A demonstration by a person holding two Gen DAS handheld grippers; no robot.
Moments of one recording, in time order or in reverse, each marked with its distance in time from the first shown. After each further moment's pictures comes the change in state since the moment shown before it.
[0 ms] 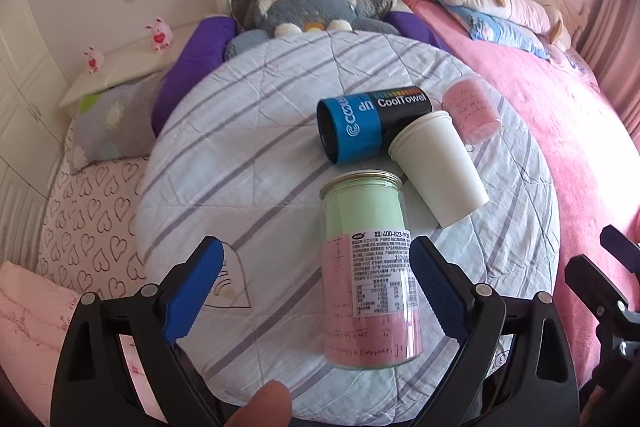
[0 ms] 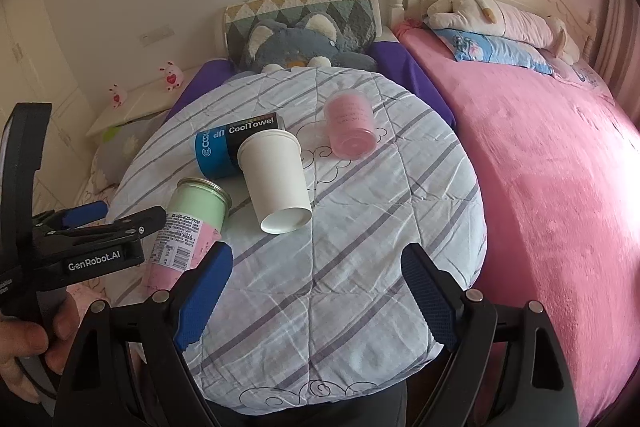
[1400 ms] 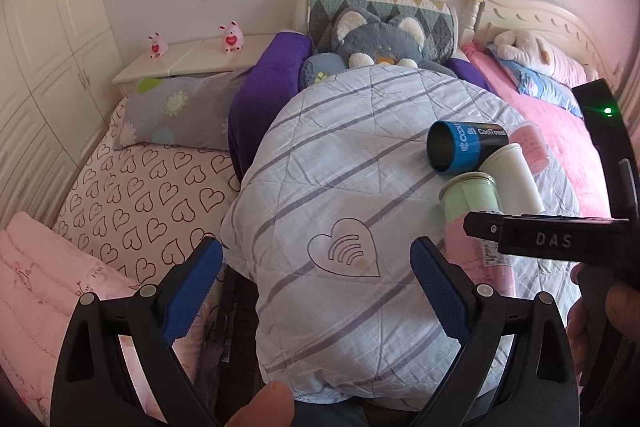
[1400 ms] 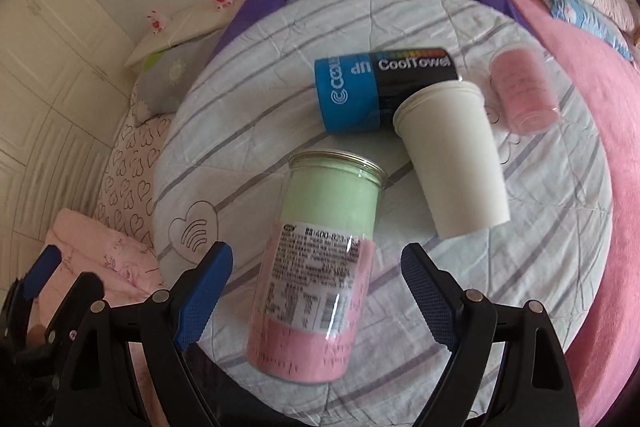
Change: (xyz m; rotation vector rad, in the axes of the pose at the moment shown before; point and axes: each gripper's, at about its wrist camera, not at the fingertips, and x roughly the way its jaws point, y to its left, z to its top) left arm -0.039 0.103 -0.053 -0.179 -0.113 0.096; right arm 0.107 0.111 0.032 -0.061 0.348 0.174
